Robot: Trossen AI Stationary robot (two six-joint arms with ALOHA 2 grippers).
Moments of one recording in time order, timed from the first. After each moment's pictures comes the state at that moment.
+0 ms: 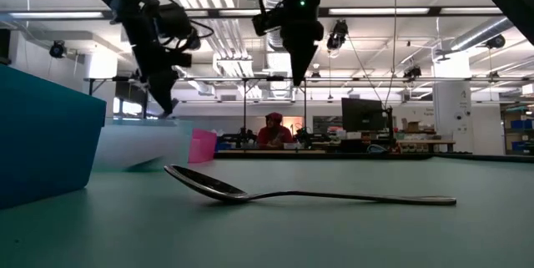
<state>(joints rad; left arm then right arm) 0.73 1.35 0.93 -0.62 -0.19 0.26 -0.17 2.11 2.09 -1.39 0.26 -0.12</state>
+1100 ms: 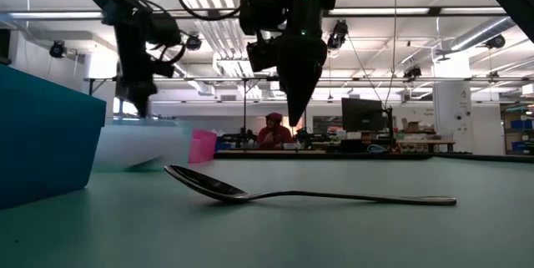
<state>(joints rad) 0.85 1.34 0.92 -0.73 -0.43 0.33 -0.15 2.09 1.78 -1.09 -0.12 -0.09</state>
